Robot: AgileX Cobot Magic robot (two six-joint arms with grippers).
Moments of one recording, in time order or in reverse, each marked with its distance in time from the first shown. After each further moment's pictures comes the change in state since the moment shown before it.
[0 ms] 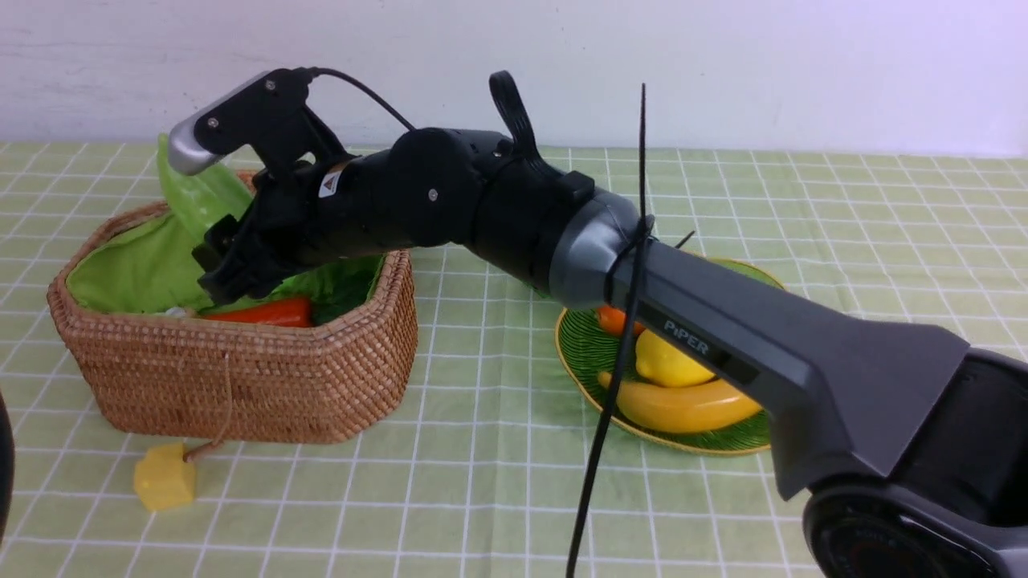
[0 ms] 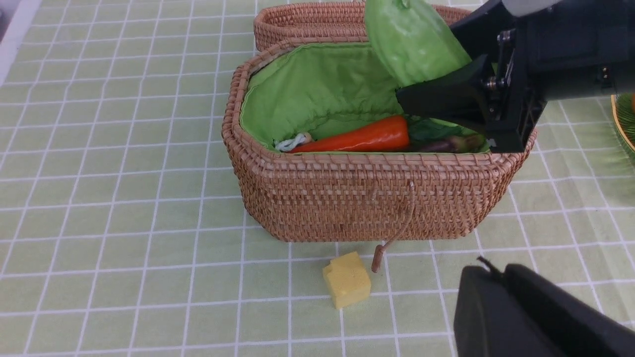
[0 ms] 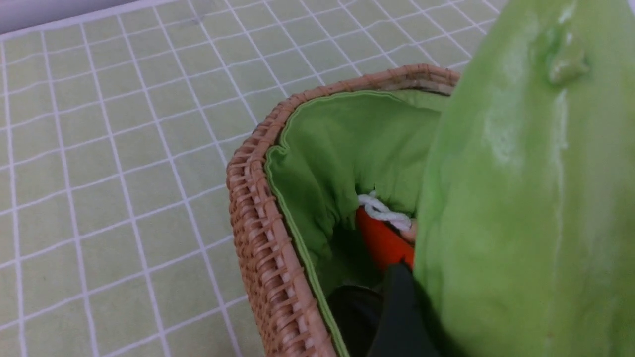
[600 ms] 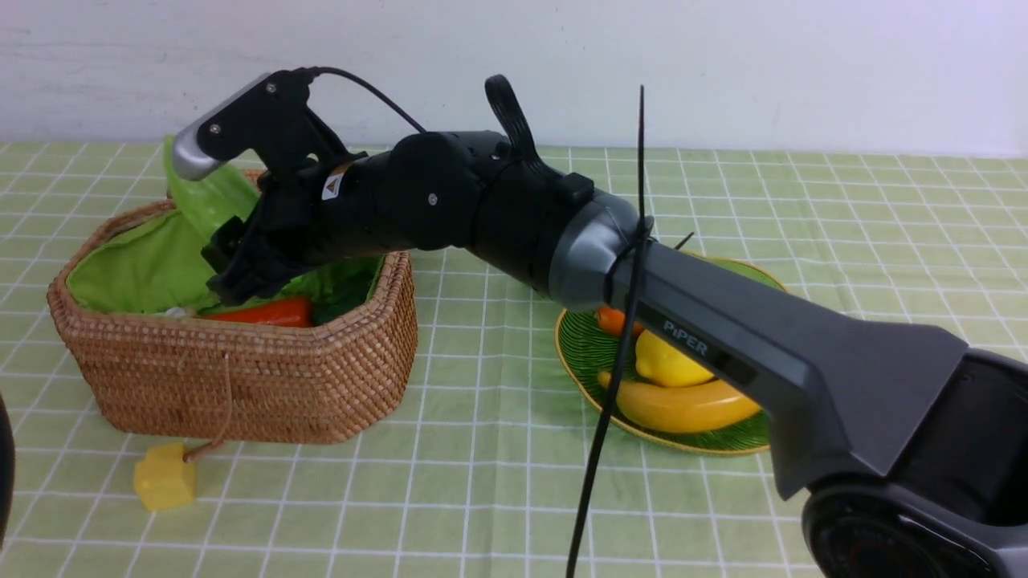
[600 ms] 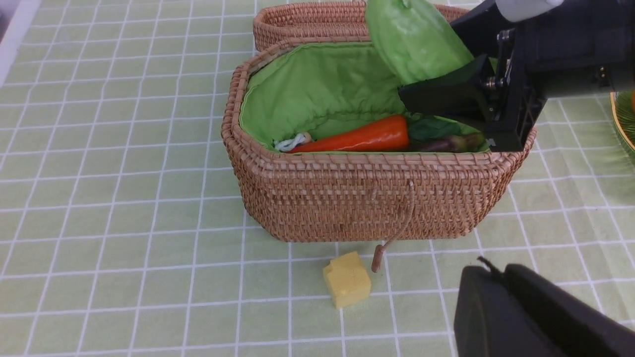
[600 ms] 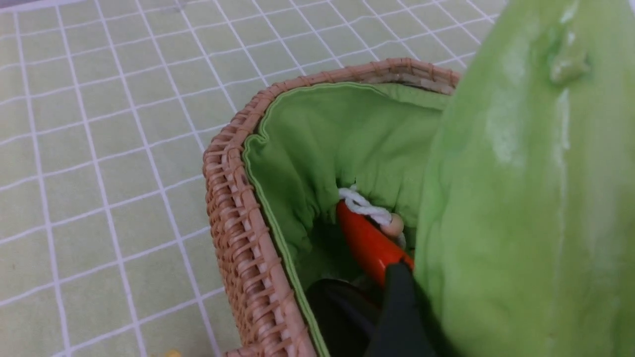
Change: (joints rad) right arm 0.000 0.001 0.000 -0.042 -0.003 0.000; left arm 0.000 0.000 0.000 -0.001 0.000 0.003
